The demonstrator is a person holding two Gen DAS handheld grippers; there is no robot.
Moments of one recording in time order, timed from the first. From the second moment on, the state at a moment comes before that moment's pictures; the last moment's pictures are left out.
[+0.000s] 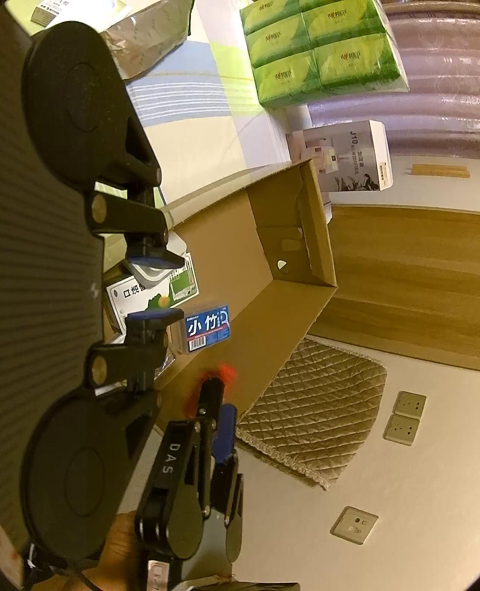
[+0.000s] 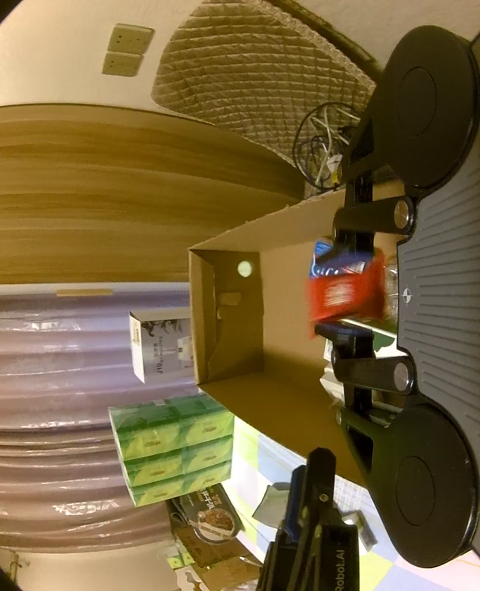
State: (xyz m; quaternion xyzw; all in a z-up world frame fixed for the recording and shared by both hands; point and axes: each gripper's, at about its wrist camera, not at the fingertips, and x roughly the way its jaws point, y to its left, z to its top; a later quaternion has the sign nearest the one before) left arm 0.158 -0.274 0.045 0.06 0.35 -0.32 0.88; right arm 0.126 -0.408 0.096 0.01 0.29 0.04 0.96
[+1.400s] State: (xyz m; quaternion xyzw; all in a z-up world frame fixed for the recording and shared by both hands) left arm 0.087 -0.092 0.036 0.04 0.36 -0.20 0.91; right arm 0.026 -0.297 0.104 0.01 0.29 0.12 0.95
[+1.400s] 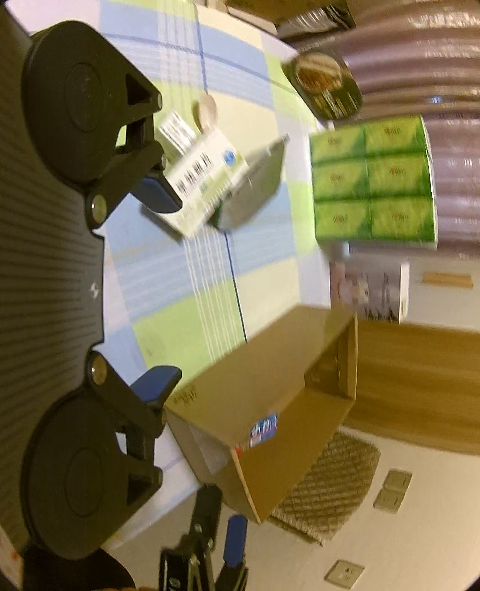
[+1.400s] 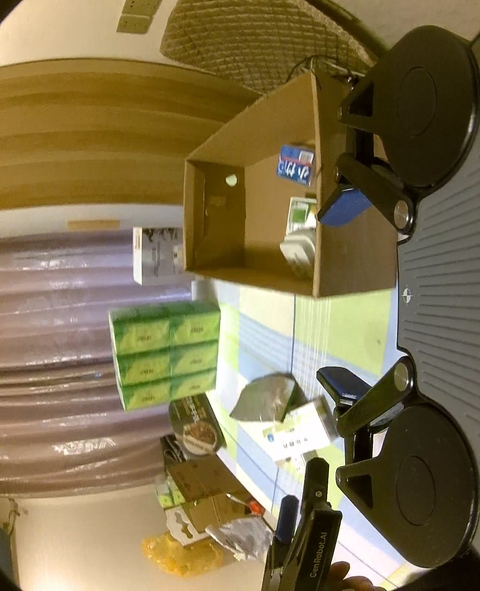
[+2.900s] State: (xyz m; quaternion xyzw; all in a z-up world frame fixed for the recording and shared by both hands) left arm 0.120 0.040 -0.003 0.08 0.39 -0.14 0.91; right arm 0.060 -0.166 0.066 -0.07 0.34 0.25 0.90
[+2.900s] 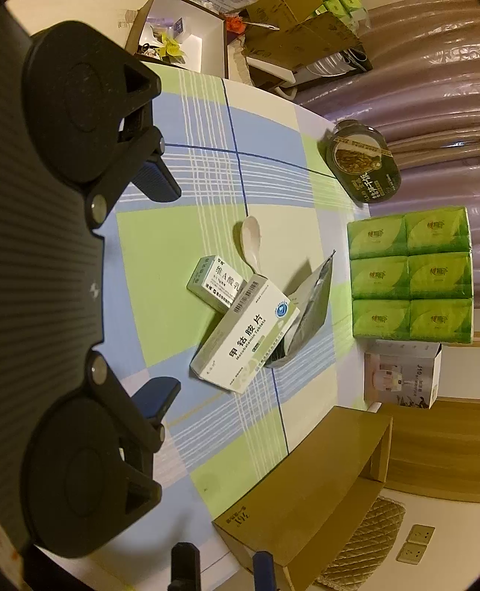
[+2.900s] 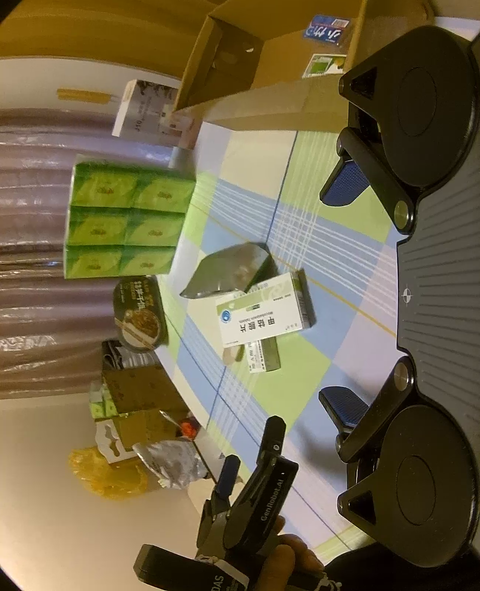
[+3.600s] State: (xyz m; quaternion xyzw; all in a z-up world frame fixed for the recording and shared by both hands) left arm 0.178 0.045 -0.051 0.14 0.37 -0.19 0.90; right arm 0.128 -0.131 0.015 -0.11 0.38 0.26 0.88
